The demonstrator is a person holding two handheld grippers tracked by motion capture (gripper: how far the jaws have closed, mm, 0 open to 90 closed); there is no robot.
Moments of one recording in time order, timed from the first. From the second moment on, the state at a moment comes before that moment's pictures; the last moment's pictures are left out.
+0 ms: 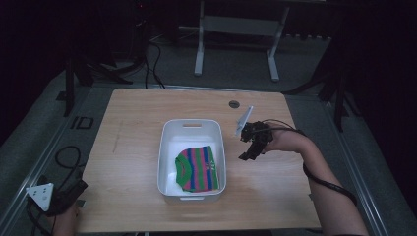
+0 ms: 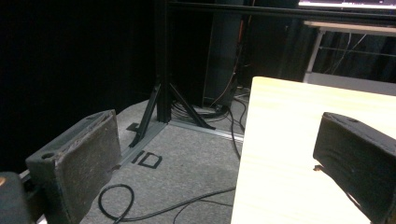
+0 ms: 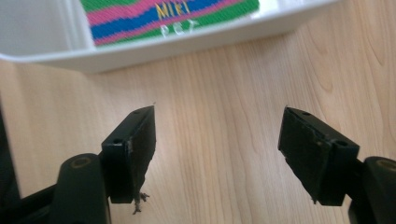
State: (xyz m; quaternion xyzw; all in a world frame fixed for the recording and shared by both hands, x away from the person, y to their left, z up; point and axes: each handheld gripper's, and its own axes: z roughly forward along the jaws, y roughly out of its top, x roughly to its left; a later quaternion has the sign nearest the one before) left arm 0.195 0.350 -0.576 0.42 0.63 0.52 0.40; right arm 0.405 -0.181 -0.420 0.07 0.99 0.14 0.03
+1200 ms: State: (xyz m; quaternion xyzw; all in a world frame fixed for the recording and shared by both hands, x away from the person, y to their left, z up) left arm 0.195 0.350 -0.576 0.42 0.63 0.52 0.40; right arm 0.377 -0.333 -0.526 0.40 0.83 0.33 0.20
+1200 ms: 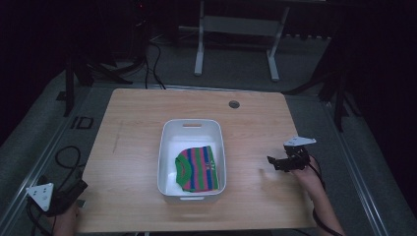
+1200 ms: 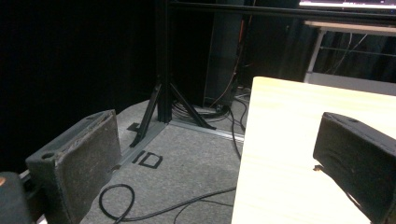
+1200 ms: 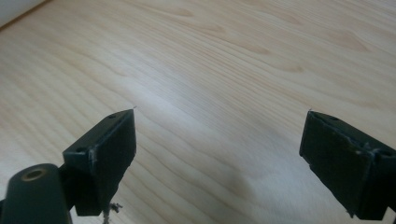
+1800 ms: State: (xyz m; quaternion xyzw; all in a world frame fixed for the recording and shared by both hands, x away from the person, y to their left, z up) left arm 0.195 0.350 -0.576 0.42 0.63 0.52 0.40; right arm 0.325 -0.374 -0.541 0.49 0.72 0.38 0.30
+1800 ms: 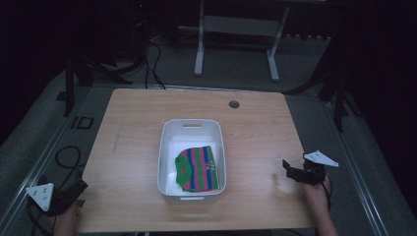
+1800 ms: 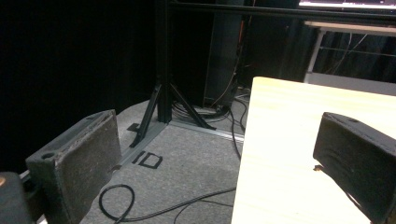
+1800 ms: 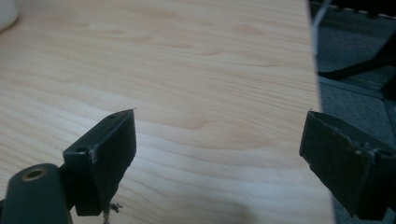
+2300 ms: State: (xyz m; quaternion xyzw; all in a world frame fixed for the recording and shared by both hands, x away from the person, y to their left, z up) left arm 0.195 0.350 -0.576 0.42 0.63 0.52 0.40; right arm 0.295 -0.402 -0.555 0.53 0.67 0.39 0.34
